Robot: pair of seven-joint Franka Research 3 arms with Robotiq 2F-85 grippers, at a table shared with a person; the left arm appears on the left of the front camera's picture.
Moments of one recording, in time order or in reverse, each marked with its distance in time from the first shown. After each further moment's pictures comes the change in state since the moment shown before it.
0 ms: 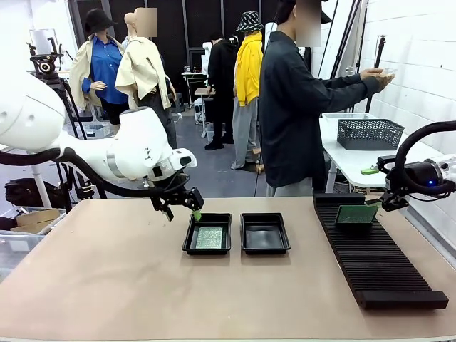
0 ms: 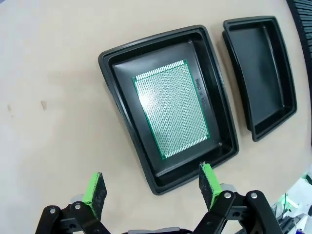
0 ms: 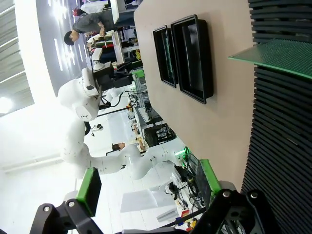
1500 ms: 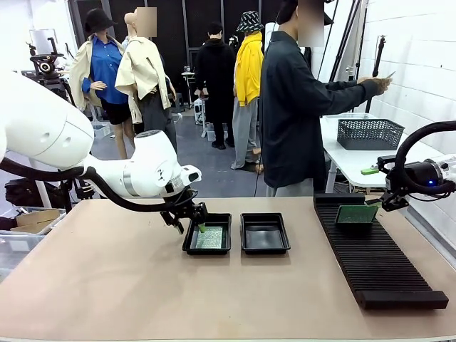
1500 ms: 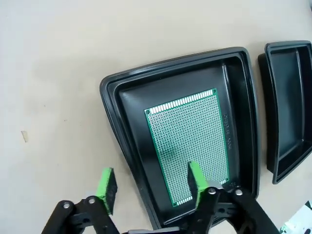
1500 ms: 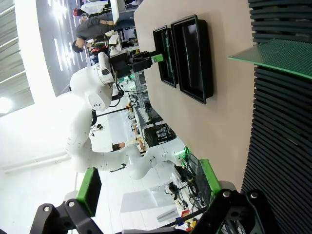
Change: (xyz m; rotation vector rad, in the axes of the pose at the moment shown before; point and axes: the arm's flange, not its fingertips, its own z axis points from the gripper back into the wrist) left arm 0.021 0.012 -0.065 -0.007 0.000 0.084; right arm 0.000 0.000 0.000 0.000 0.000 0.000
